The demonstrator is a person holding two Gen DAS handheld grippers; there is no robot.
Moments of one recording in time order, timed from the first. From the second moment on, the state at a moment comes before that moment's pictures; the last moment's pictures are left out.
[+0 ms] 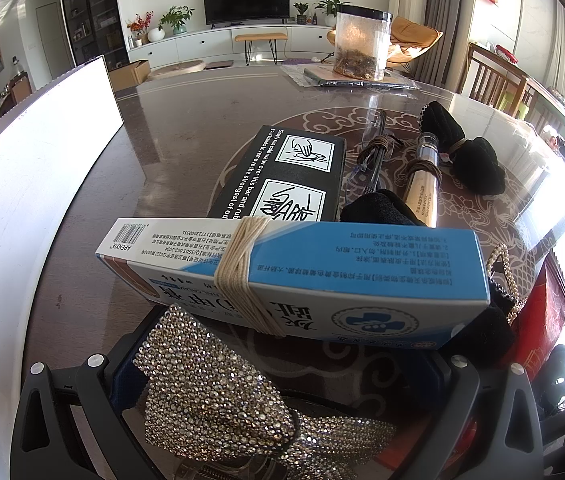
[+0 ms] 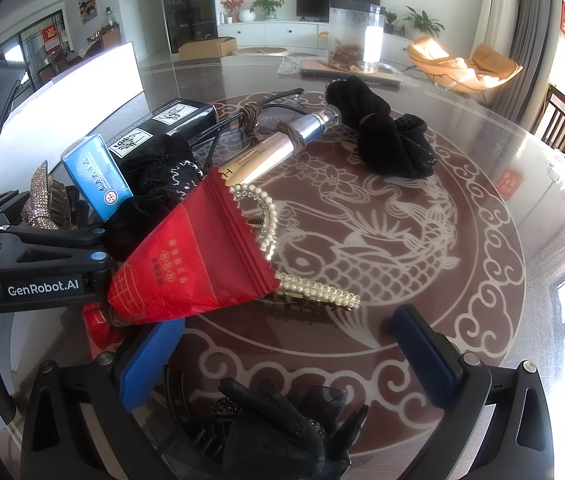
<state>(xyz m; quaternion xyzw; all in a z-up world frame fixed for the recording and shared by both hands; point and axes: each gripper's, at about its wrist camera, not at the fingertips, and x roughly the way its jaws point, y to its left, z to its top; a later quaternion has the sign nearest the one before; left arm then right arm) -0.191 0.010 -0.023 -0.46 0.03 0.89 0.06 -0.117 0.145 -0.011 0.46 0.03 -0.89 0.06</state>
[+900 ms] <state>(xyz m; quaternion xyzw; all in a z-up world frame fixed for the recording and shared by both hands) -0.191 0.009 -0.022 -0.46 0.03 0.89 0.06 -0.116 0.146 -0.011 0.46 0.03 -0.89 0.06</state>
